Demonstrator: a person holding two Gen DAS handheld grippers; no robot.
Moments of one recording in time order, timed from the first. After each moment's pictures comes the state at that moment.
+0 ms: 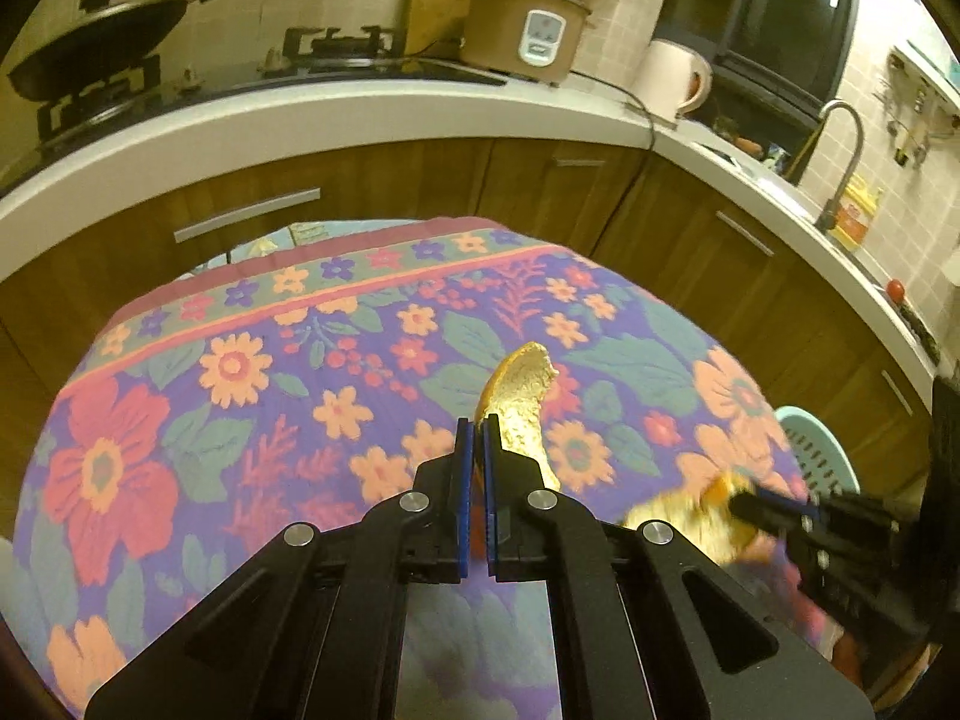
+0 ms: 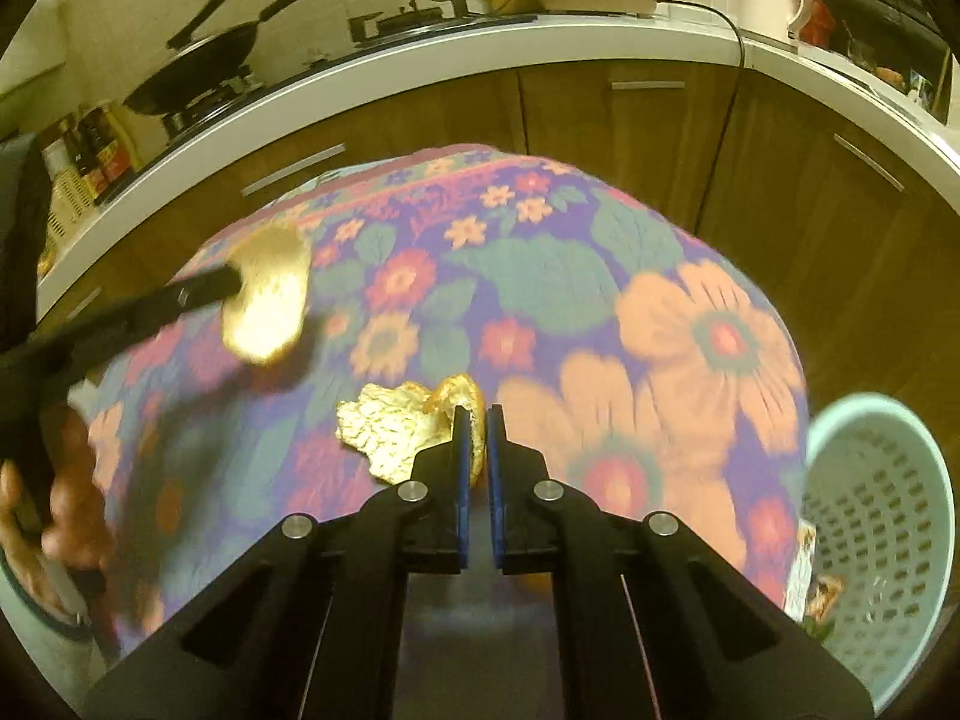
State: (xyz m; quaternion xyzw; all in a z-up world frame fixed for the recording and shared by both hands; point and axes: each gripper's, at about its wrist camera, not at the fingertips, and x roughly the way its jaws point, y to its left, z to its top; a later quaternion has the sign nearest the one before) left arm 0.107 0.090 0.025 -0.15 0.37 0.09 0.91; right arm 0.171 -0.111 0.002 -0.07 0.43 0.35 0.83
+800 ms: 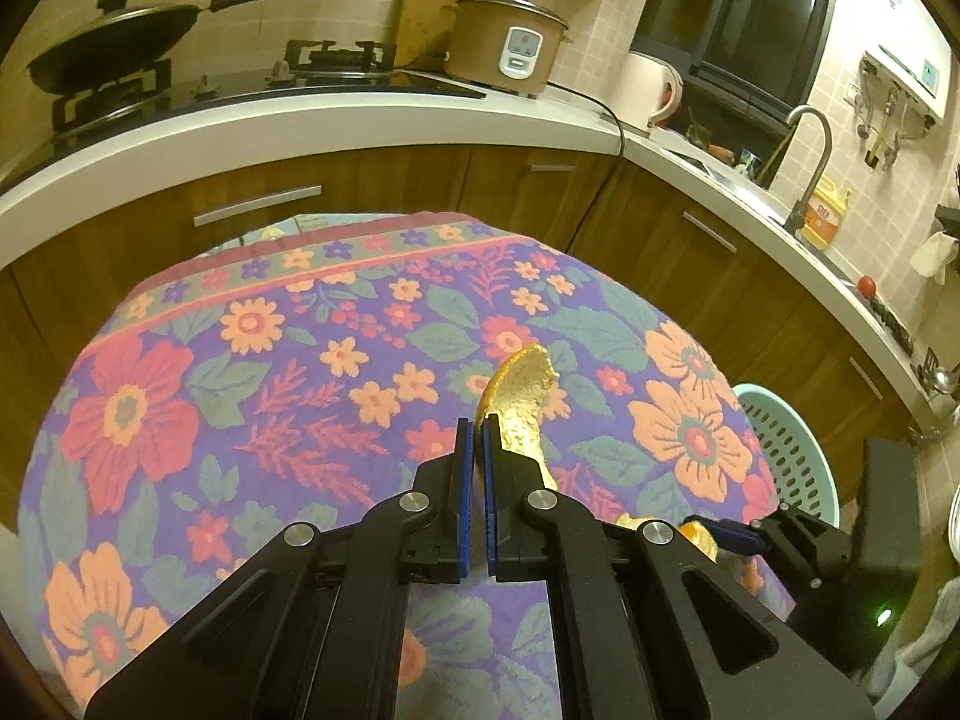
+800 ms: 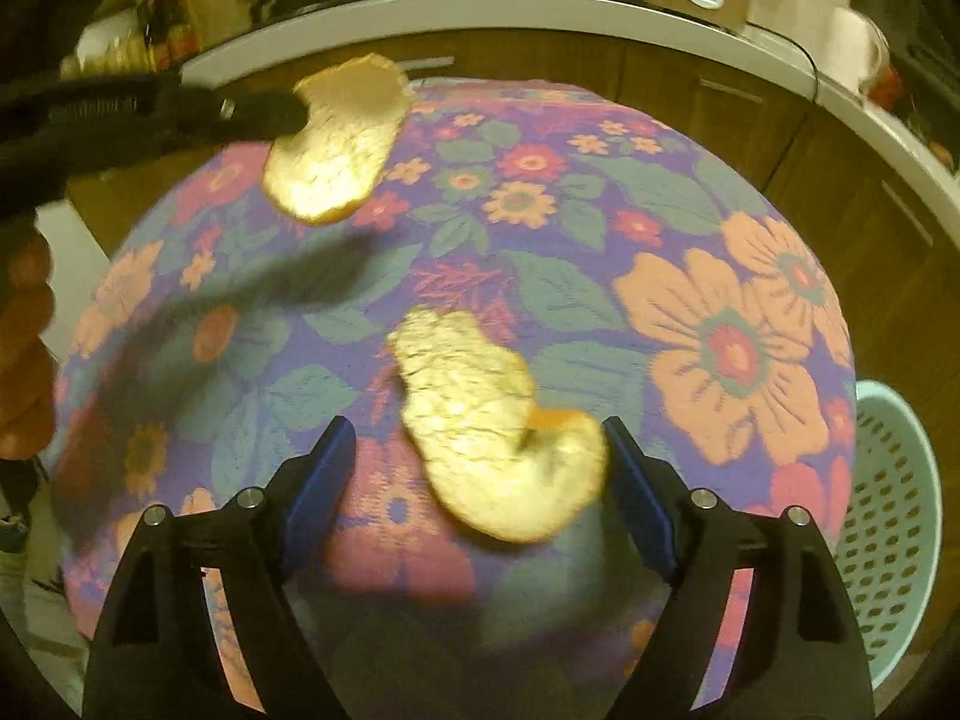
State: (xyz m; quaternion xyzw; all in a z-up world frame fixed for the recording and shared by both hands) left arm 0.058 0.075 0.032 -0.15 0.35 0.07 0.92; right arm 0.098 -0.075 -0.028 -0.19 0.41 0.37 0.81
